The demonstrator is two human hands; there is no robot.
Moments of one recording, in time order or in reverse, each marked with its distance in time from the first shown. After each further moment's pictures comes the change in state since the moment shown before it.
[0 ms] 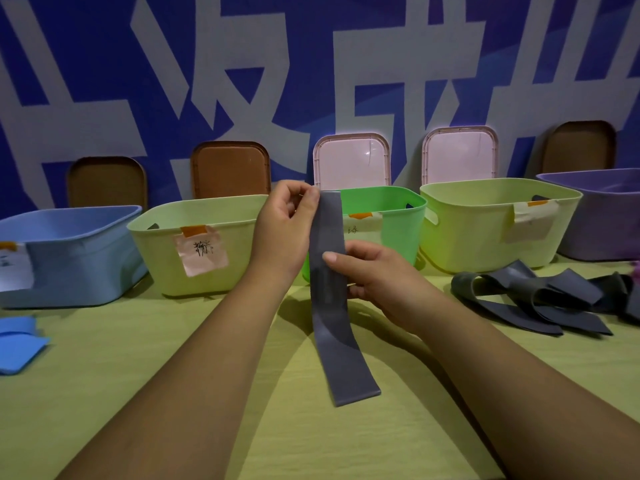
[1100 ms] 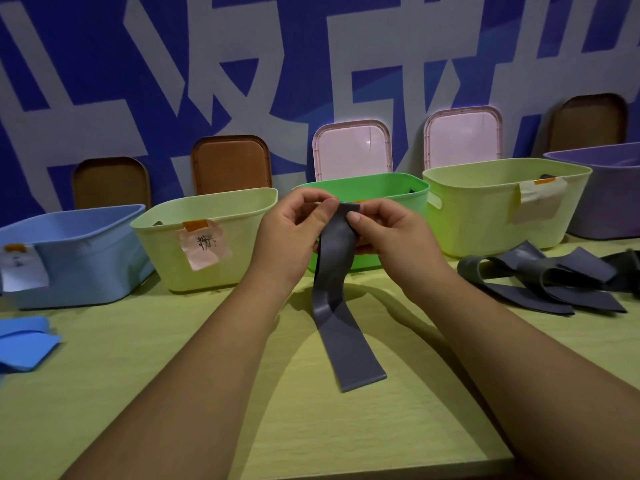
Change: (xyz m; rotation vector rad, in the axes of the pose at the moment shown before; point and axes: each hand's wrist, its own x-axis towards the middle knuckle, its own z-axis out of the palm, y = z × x) left_hand -0.024 0.004 -0.004 -0.004 -0.161 0.002; right_hand 0.010 -0.004 -0.012 -0.097 0.318 -0.299
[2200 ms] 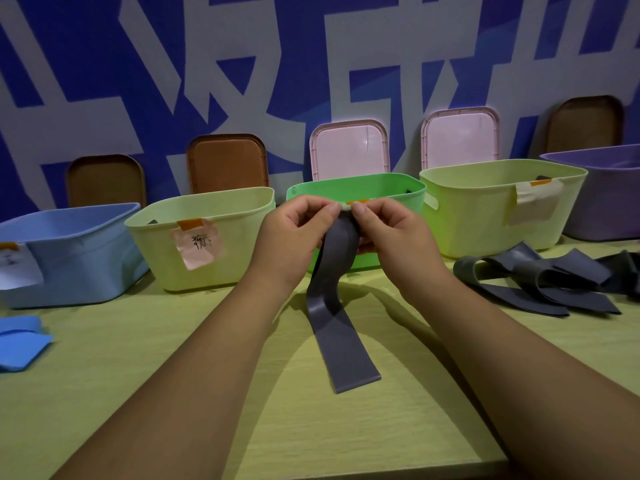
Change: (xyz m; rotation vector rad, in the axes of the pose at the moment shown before) left_hand -0.003 -0.001 0.004 0.004 -0.029 -0.049; right_hand -0.003 -0.002 -0.004 -0.020 0.040 -0.015
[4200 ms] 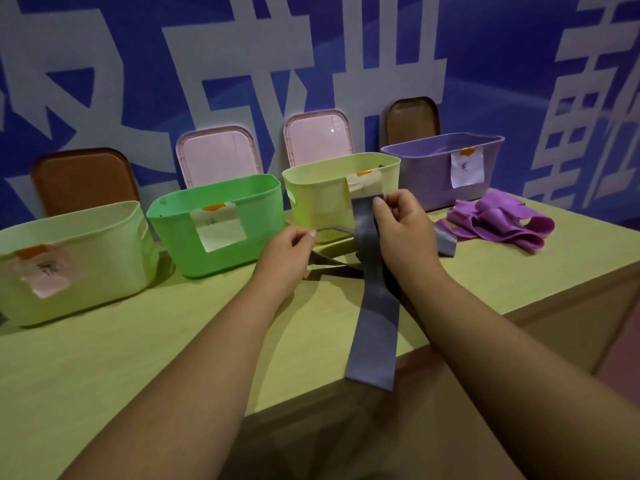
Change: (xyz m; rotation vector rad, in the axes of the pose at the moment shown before) left_hand -0.031 0.009 0.186 0.300 -0.254 -0.270; right_hand -0.062 -0.023 -0.202 -0.383 0.462 0.016
